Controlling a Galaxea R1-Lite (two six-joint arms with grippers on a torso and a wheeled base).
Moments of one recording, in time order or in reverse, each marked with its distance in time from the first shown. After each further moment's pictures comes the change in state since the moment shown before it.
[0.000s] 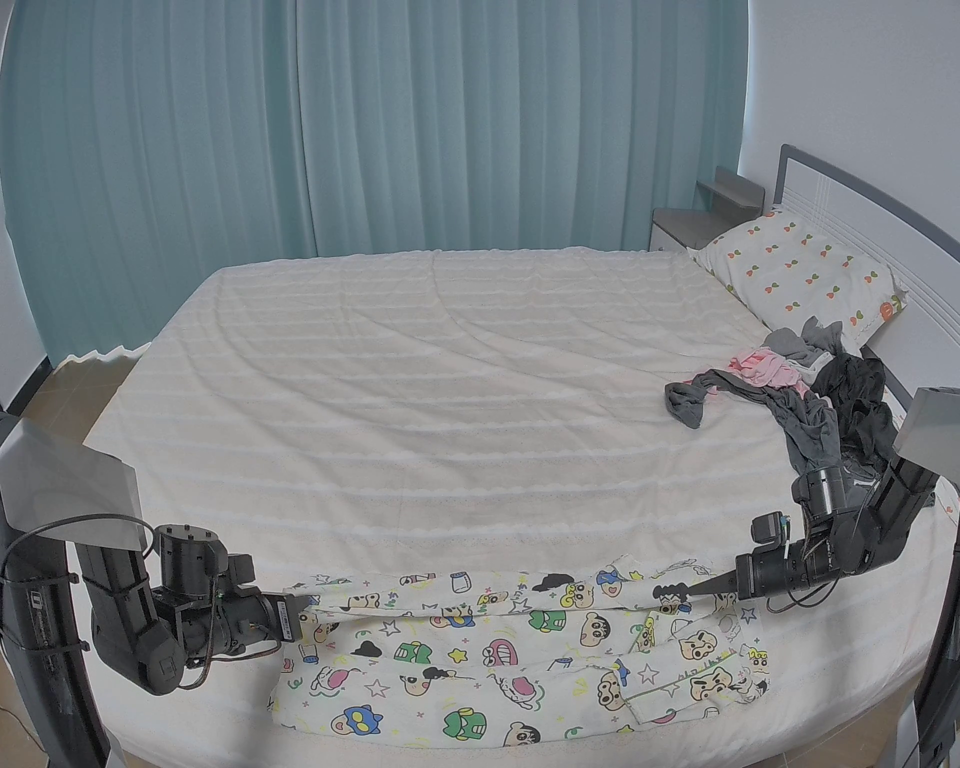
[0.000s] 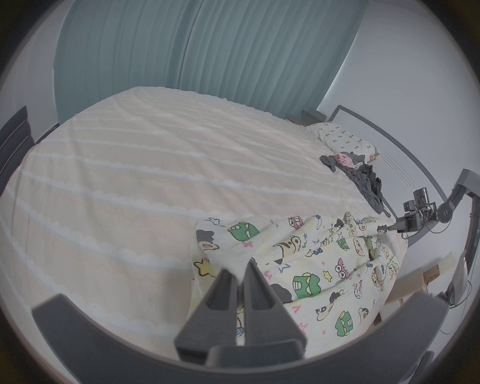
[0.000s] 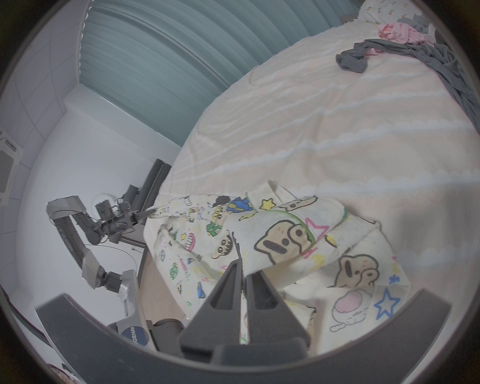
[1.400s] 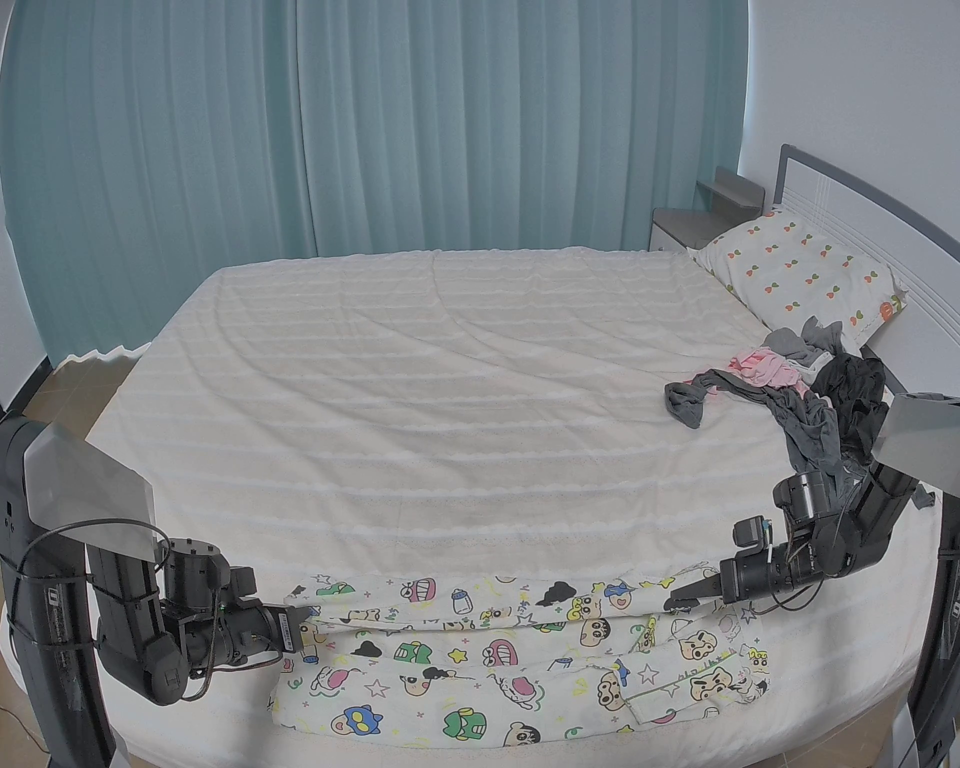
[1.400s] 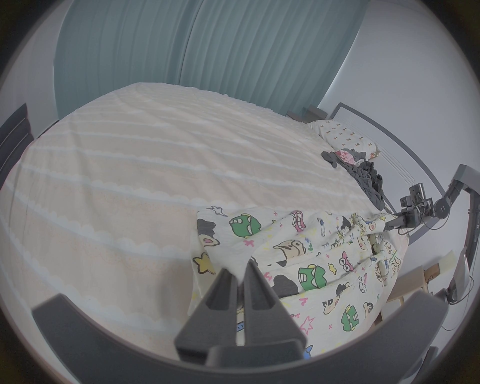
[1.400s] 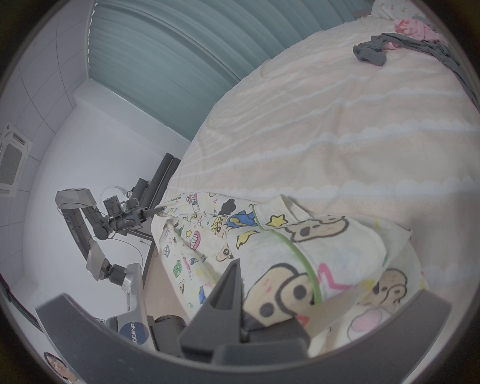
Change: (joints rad) left arm 0.006 0.066 0.042 -0.106 -0.001 0.001; right arm 0.030 0.052 -0.032 -0.009 0.077 -0.024
